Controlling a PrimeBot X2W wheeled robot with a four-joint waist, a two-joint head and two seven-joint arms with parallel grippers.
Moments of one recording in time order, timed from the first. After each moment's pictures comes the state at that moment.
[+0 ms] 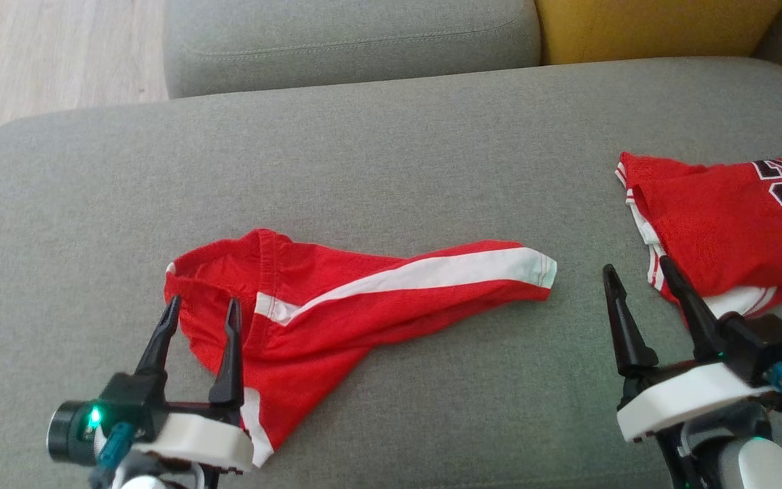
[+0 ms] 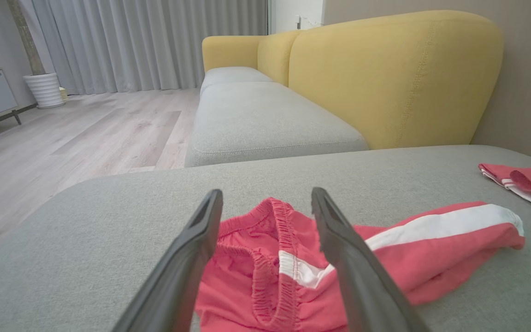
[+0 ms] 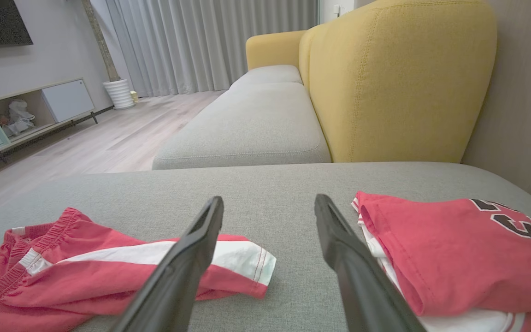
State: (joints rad) left arm 0.06 0.24 -0.34 -0.01 -0.24 0.22 -0.24; right arm 0.08 -0.05 0.06 -0.13 0.14 0.12 0.10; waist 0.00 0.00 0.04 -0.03
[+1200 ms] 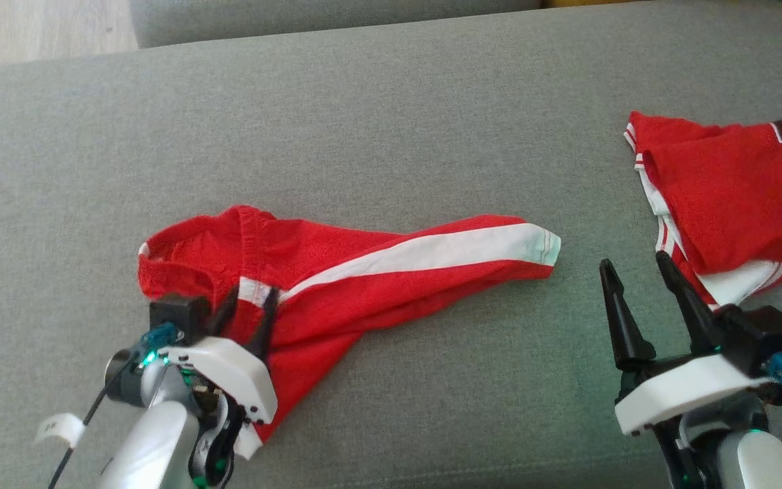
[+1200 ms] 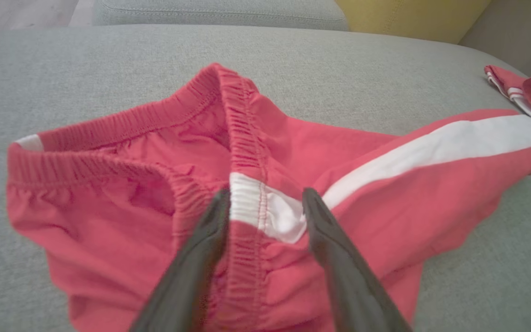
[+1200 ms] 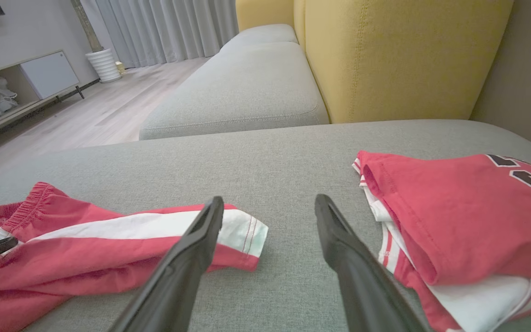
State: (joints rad) left arm -0.22 0.19 -0.42 0.39 -0.40 0.02 -0.05; right arm 0.06 -0.05 0.06 -0.12 0.16 0.12 0.12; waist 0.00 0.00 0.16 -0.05
